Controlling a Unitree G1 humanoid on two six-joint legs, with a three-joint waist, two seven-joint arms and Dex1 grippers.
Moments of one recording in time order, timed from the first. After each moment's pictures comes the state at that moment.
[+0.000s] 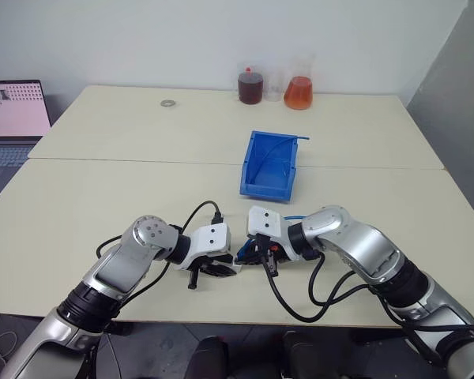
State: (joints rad) left arm -0.43 0.75 -0.38 -0.15 -0.08 0.45 -1.28; right arm -0.70 -0.46 0.60 -0.26 0.25 0.86 0.98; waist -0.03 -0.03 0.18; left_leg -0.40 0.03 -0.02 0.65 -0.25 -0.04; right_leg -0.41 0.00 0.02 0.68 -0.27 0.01
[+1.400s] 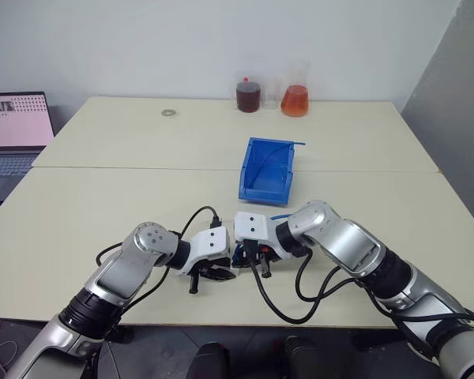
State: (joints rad) left arm -0.38 0.72 -0.38 -0.16 -0.07 0.49 -1.24; right arm -0.78 -0.39 0.70 -0.17 0.12 0.85 1.07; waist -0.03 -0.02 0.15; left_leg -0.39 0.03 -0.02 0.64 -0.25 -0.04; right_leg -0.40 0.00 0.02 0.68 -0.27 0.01
